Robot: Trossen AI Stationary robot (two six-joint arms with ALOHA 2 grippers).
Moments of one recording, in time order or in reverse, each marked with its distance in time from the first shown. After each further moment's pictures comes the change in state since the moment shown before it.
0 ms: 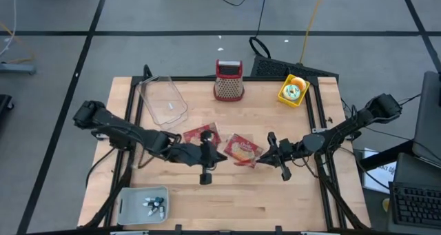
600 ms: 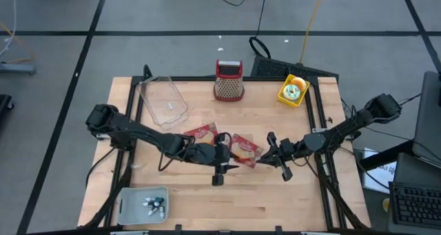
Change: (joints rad) left arm 0.071 0.149 0.000 0.203 0.106 0.035; right arm 0.000 0.008 0.000 0.037 -0.024 -0.008
